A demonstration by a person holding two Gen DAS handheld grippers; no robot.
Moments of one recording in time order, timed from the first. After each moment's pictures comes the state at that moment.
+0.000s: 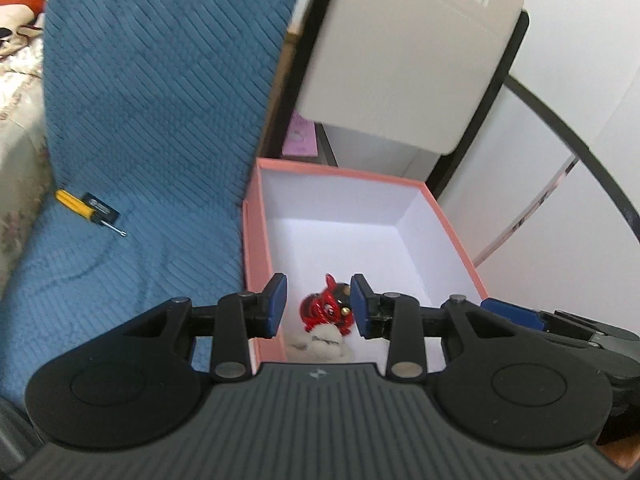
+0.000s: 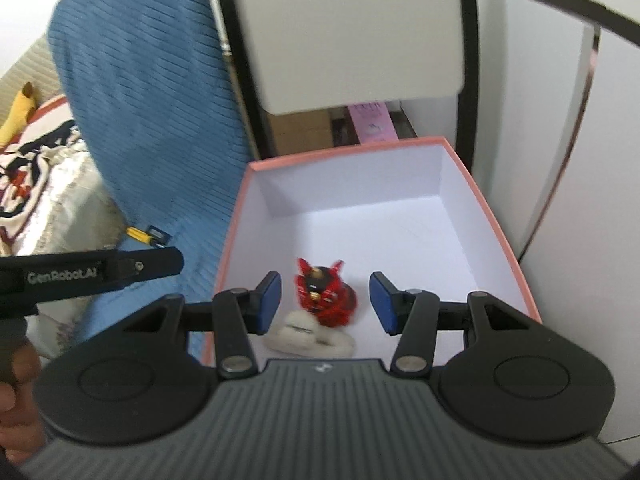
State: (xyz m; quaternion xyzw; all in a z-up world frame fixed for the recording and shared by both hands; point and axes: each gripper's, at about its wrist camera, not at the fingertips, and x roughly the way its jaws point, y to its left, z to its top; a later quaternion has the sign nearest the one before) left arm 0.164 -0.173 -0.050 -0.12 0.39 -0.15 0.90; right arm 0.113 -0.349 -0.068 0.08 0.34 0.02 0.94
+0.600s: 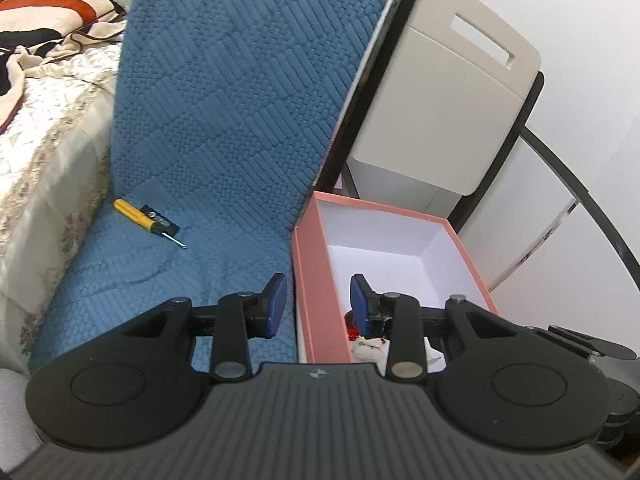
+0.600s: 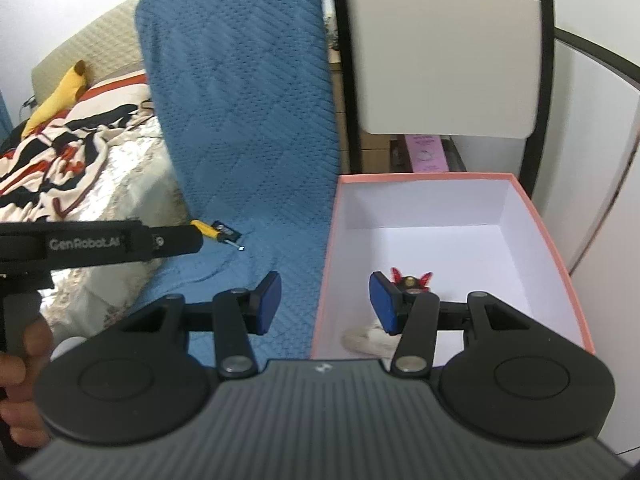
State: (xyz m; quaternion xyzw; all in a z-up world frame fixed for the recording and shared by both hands) left arm 0.114 -0.084 -0.031 -0.15 0.36 -0.11 0.92; right arm 0.085 -0.264 -0.050 0.03 0.32 0.07 0.94
